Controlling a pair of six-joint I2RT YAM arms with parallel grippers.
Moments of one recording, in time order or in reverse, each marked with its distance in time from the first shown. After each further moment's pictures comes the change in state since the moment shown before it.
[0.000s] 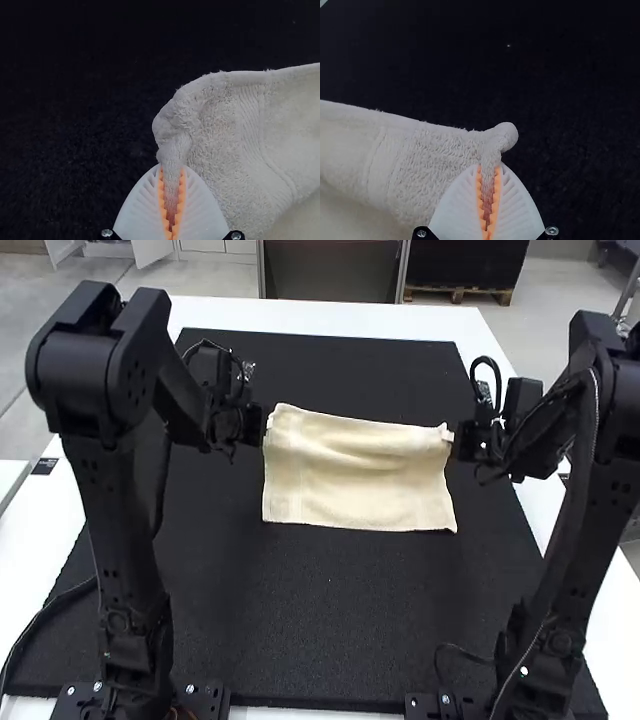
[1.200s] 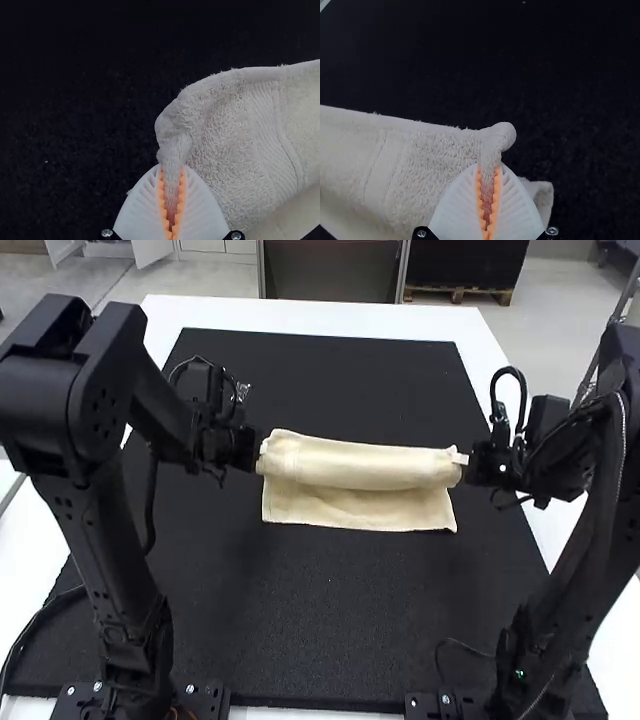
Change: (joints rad) left arm 0.000 -0.177 -0.175 -0.110 0.004 0.029; right arm -0.098 -0.196 -0.176 -0.140 -0.116 -0.068
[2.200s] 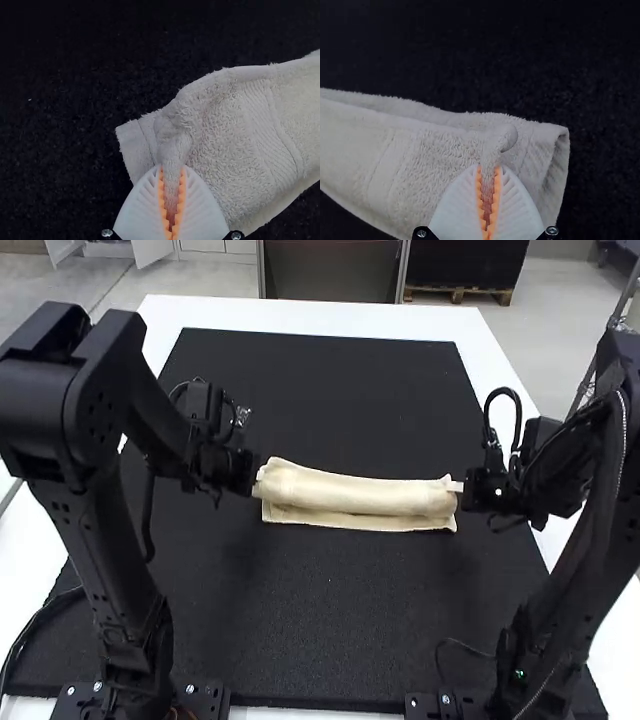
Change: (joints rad) left arm 0.000 -0.019 -0.080 -0.047 -0.005 0.058; right arm 0.000 0.000 -0.074 -0.060 0.008 -0.093
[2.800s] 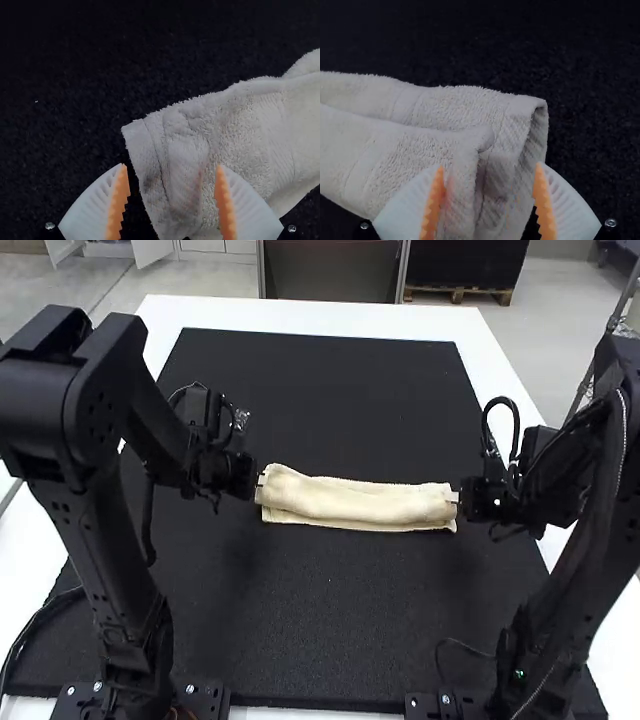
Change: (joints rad) left arm 0.000 0.000 -0.029 0.061 -0.014 0.008; right arm 0.000 0.000 -0.047 0.051 0.078 -0.047
